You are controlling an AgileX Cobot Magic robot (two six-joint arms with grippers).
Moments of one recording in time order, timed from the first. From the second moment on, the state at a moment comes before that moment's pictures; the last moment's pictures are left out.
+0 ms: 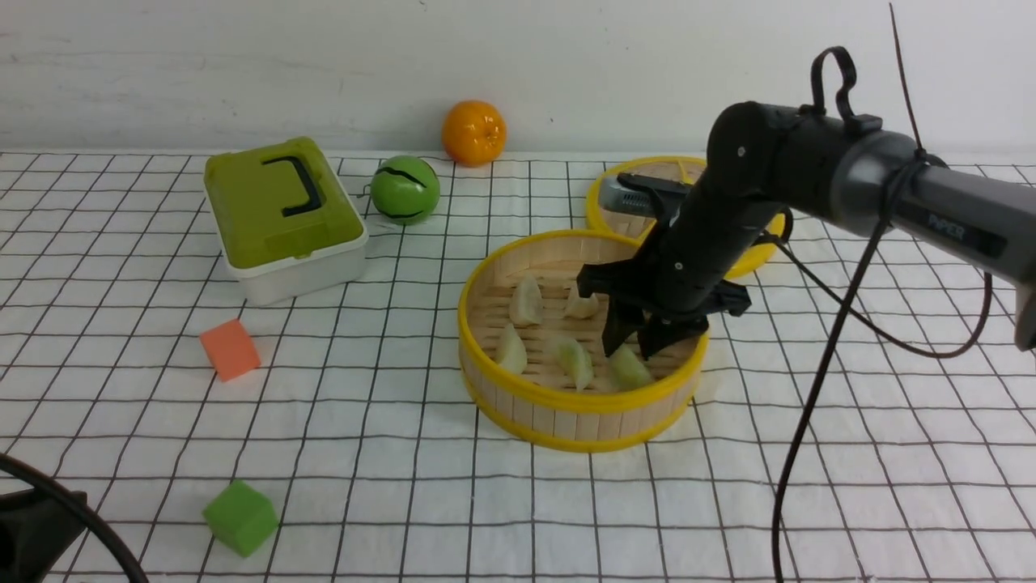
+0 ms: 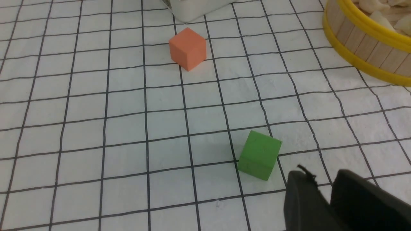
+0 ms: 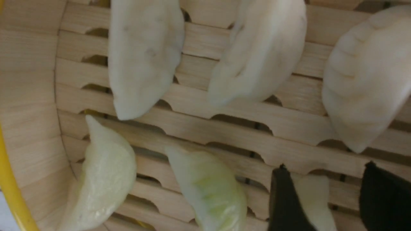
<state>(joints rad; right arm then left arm) 0.34 2.22 -1.87 0.33 0.96 0.17 -0.66 0.54 -0.43 0.66 0.68 -0.83</state>
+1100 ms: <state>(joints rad) 0.34 0.87 -1.01 -0.48 0.48 0.24 -0.66 0.54 -0.43 0.66 0.68 -0.83</state>
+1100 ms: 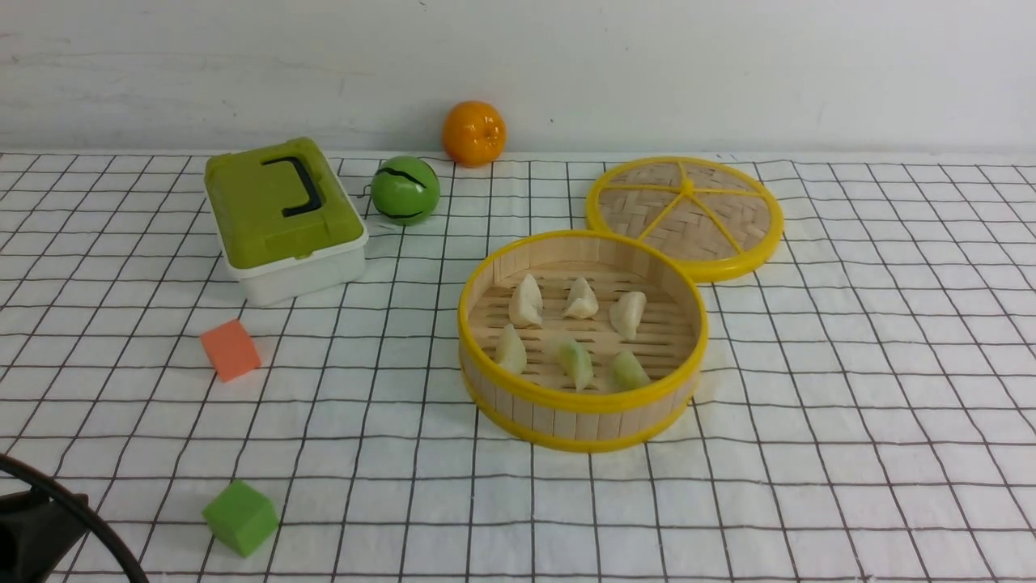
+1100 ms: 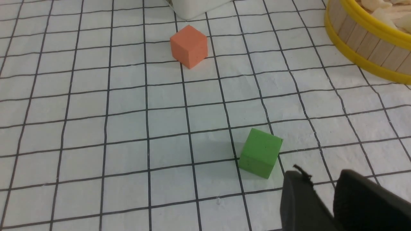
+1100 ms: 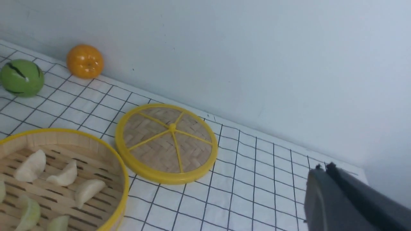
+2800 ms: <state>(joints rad) 0.04 -0.01 0.03 0.15 0.29 -0.10 -0.66 0.54 -0.43 0.66 0.68 -0.83</state>
